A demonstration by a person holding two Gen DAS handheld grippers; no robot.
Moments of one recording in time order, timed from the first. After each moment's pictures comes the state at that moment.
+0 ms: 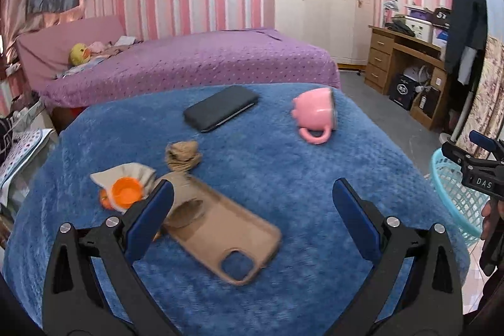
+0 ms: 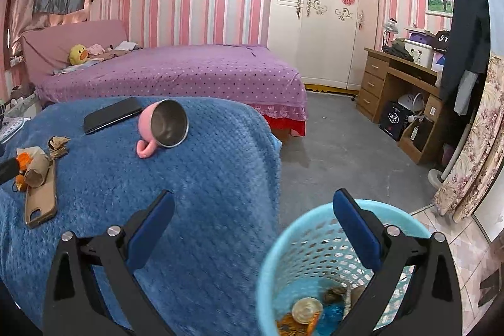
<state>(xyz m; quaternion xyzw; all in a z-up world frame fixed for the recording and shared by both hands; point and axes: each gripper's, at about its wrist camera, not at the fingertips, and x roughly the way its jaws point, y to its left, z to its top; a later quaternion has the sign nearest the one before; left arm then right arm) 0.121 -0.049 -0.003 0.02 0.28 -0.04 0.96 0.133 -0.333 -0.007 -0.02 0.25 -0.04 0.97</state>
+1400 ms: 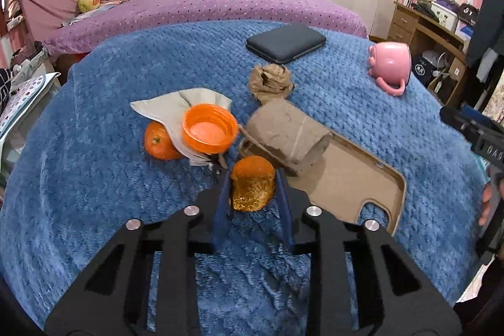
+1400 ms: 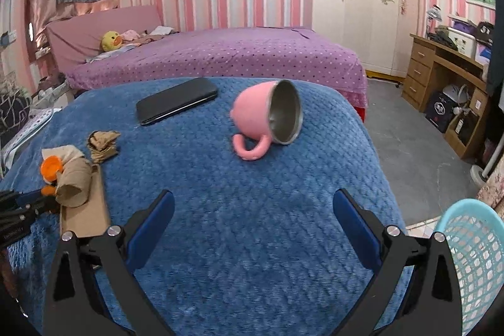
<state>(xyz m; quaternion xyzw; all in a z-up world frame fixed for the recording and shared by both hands) 0.152 0.062 -0.062 -0.02 0.38 -0.03 0.92 0.186 -0.210 -0.033 -0.02 0.29 0.05 0.95</state>
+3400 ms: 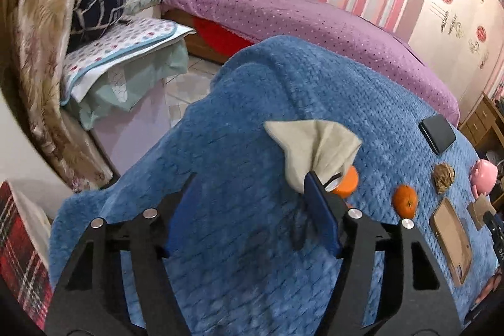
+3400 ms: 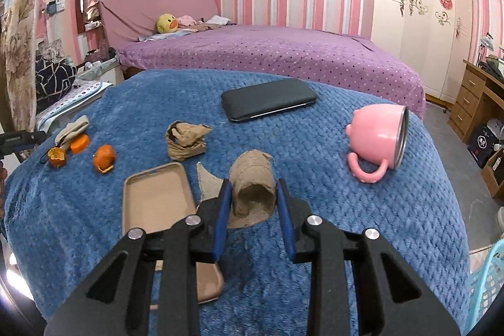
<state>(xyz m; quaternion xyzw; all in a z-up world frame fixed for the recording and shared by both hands) 0.133 0.282 -0.048 -0.16 0.36 0.18 0.90 0.197 -0.114 -0.041 -0.06 0.29 0.16 0.94</state>
